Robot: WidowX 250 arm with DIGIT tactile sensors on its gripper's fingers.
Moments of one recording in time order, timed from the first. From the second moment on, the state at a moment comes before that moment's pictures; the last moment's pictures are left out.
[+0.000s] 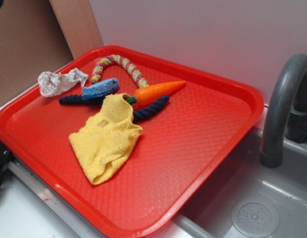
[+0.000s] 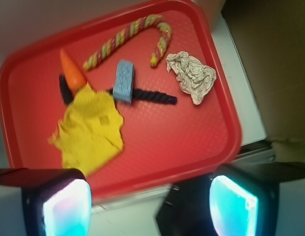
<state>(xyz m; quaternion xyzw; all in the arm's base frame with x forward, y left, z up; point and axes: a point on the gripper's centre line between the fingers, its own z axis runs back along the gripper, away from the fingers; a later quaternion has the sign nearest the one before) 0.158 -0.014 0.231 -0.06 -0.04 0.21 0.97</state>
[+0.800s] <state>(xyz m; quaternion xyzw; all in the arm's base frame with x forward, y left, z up) 0.252 -0.018 0.106 -0.05 -0.08 0.30 0.95</state>
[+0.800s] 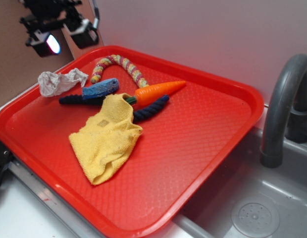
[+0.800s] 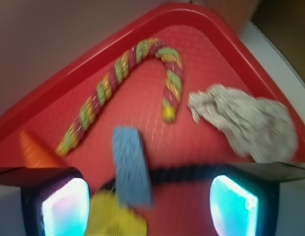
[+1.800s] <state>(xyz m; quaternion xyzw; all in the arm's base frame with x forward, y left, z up) 0.250 -0.035 0.054 -0.04 -0.05 0.24 0.97</state>
